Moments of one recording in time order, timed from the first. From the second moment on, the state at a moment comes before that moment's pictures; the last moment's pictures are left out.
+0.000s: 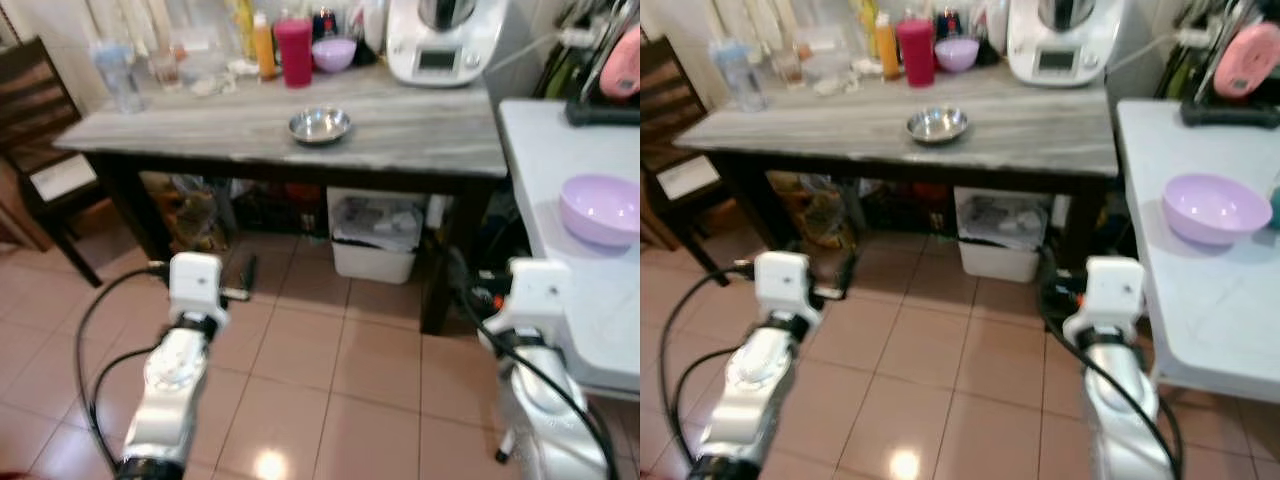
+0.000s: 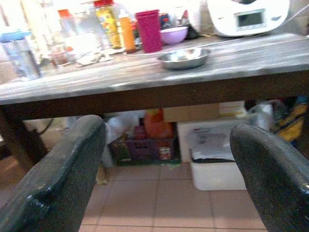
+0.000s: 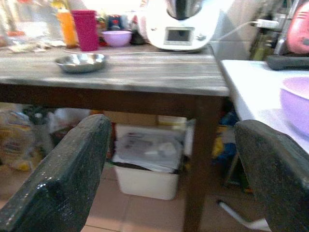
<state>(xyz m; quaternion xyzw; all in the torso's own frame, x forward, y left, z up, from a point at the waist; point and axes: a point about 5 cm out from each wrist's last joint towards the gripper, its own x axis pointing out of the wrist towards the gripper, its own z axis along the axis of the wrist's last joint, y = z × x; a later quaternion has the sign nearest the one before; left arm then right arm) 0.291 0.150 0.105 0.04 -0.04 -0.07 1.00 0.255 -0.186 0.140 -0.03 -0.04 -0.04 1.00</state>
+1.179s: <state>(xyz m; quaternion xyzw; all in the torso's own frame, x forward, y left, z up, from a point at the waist) 0.294 0.150 0.106 0.03 -0.04 -0.08 1.00 0.257 -0.181 0.142 -0.03 -0.04 -0.03 1.00</state>
